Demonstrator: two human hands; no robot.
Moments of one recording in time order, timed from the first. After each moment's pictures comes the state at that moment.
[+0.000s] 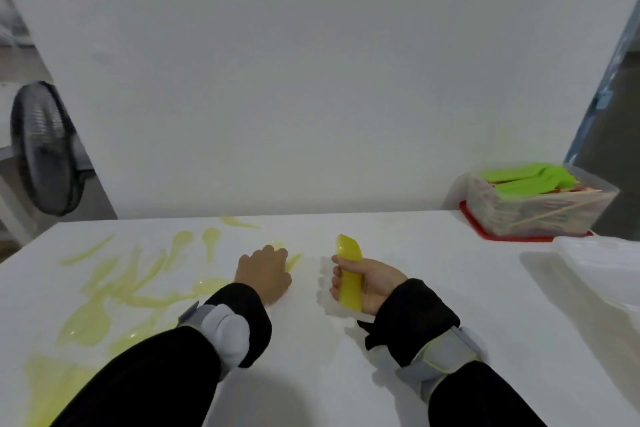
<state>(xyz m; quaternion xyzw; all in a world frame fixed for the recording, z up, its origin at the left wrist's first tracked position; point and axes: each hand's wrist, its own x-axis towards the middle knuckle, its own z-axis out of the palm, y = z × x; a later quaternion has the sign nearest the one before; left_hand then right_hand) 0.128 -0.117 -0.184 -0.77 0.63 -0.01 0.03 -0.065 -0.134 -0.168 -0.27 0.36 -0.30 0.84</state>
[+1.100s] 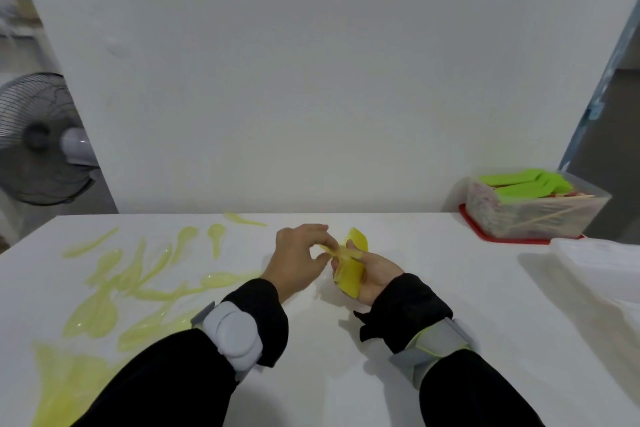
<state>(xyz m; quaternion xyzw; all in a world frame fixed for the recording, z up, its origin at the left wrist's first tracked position) 0.100 -0.097 -0.157 -0.58 0.69 0.12 -0.41 -0.043 -0.133 -0.168 -0.20 0.35 -0.37 0.84</state>
